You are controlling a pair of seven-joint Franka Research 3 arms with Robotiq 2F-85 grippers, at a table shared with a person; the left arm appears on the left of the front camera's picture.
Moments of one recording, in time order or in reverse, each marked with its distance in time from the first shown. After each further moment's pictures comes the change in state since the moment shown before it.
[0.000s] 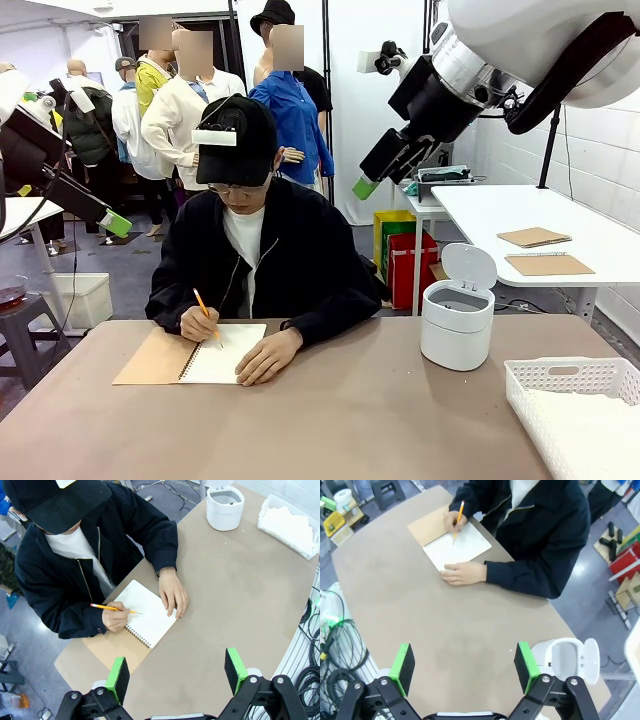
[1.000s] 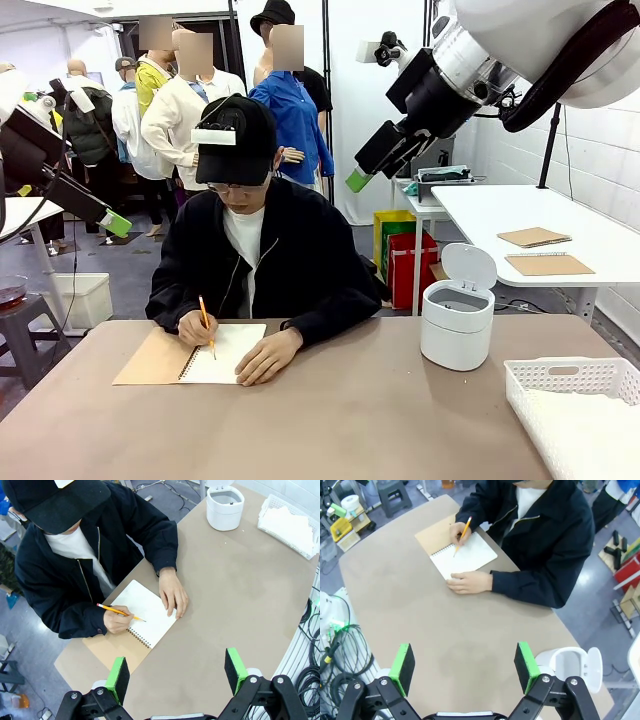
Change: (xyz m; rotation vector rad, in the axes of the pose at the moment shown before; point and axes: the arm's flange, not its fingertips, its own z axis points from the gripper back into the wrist) left arm 0.000 0.000 0.000 0.000 0.000 0.000; right arm 0.003 0.001 0.002 0.030 -0.041 0.004
